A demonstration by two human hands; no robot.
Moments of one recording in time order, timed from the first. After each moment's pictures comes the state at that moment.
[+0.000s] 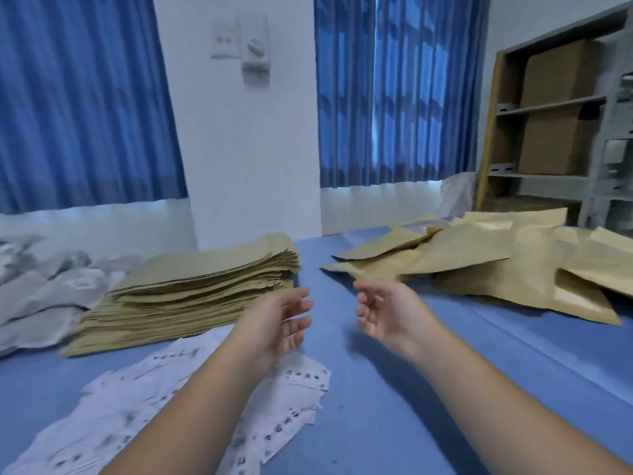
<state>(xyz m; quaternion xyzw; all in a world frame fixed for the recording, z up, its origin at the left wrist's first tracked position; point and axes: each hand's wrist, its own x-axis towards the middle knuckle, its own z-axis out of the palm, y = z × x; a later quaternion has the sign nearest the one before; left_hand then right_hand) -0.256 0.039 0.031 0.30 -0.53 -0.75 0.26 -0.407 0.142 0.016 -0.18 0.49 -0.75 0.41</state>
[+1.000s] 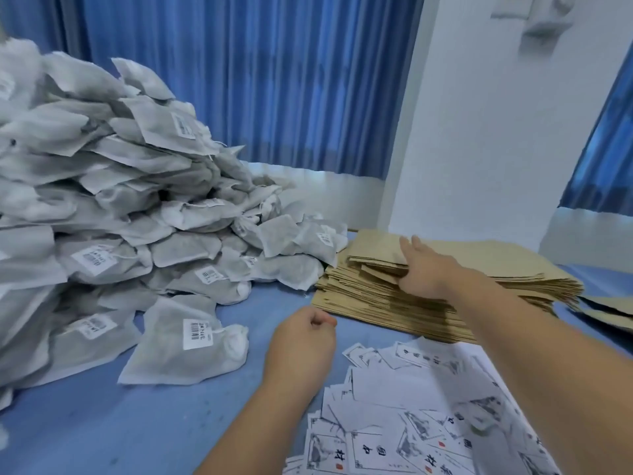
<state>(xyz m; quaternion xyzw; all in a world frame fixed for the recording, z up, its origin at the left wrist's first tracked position) -0.026 -0.133 -0.048 0.54 -0.61 -0.40 0.43 -0.251 -0.183 0.032 -0.61 0.79 0.01 -0.01</state>
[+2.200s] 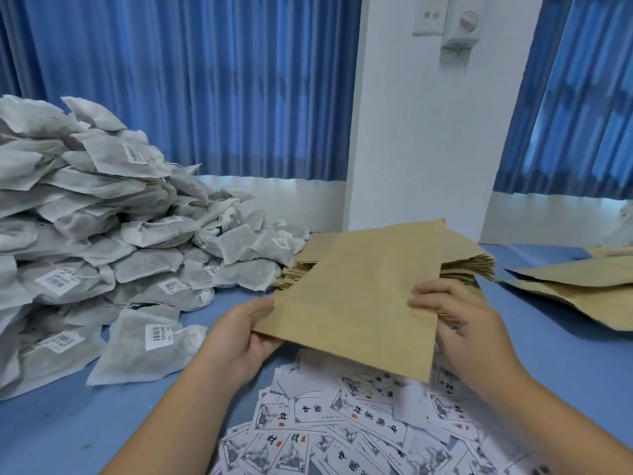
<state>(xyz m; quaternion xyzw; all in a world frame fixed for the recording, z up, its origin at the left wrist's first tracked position) -0.013 -0.116 -0.018 0.32 -0.25 -0.78 0.47 -0.266 0.005 -0.015 -0.64 0.57 -0.51 -0.09</state>
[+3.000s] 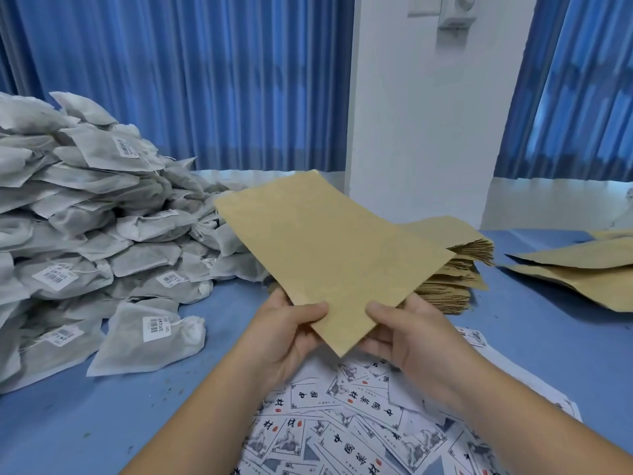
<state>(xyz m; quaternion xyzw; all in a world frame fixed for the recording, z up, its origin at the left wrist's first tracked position) -0.052 -0.081 -0.016 0.20 -0.38 -0.79 0.44 -0.208 -0.004 -0.016 -0.41 0.41 -0.64 0.51</state>
